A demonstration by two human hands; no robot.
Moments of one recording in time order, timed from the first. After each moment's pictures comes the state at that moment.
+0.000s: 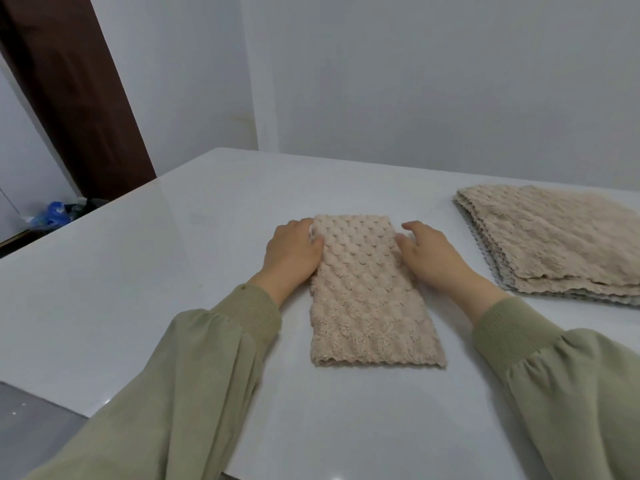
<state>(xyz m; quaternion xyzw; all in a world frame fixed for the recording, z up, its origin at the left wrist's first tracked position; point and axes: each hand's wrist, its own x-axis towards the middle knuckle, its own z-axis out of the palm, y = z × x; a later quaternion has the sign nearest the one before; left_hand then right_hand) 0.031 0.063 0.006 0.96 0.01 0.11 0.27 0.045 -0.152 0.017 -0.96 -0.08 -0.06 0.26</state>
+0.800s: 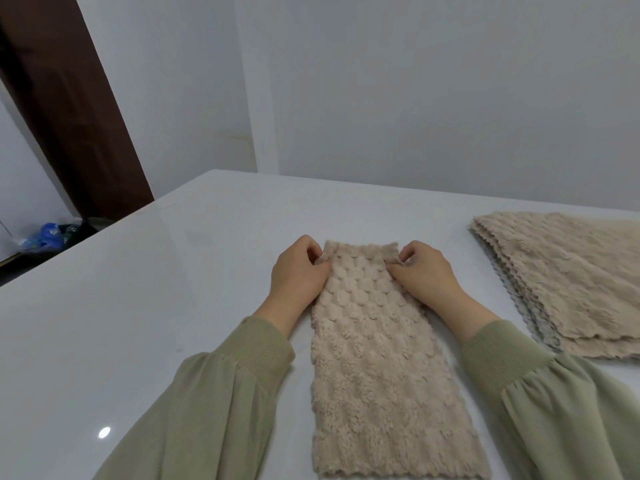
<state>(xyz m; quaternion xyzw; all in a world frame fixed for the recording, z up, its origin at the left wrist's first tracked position) 0.086 0.062 0.003 0.87 0.06 0.15 0.46 0.111 -0.128 0.009 -0.93 -0.02 -0.07 0.35</state>
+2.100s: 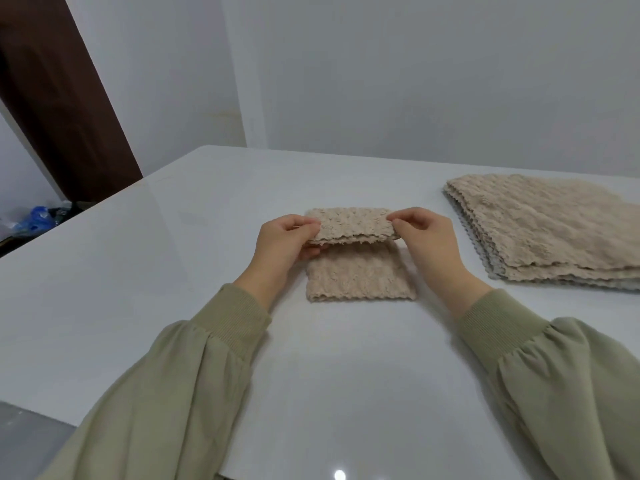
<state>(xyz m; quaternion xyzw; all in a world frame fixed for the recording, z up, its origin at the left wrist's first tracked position) 0.011 0.055 0.025 0.68 0.08 0.06 0.73 0.024 -0.139 0.026 -0.76 -0.01 -0.15 0.63</state>
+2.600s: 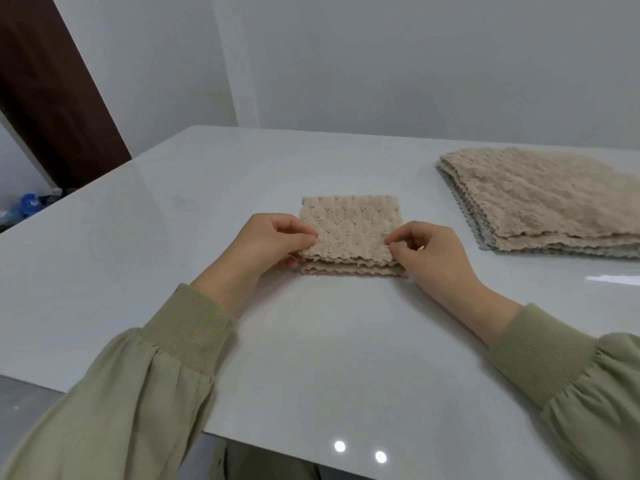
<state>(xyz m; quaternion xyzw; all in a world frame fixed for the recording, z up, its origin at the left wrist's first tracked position) -0.031 0.067 0.029 0.79 0.03 -0.02 0.62 -0.031 -0.156 0.011 -0.86 -0.07 -0.11 0.50</state>
